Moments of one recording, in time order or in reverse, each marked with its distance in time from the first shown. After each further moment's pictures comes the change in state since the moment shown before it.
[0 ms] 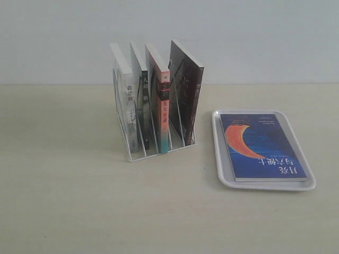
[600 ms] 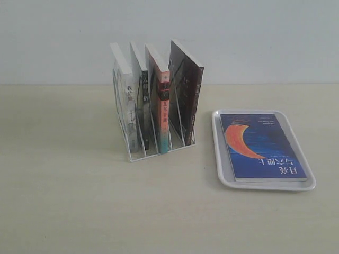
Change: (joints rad) left arm 0.000 0.000 0.000 0.000 0.000 0.000; right arm -0.093 0.000 0.000 -0.004 0.006 -0.007
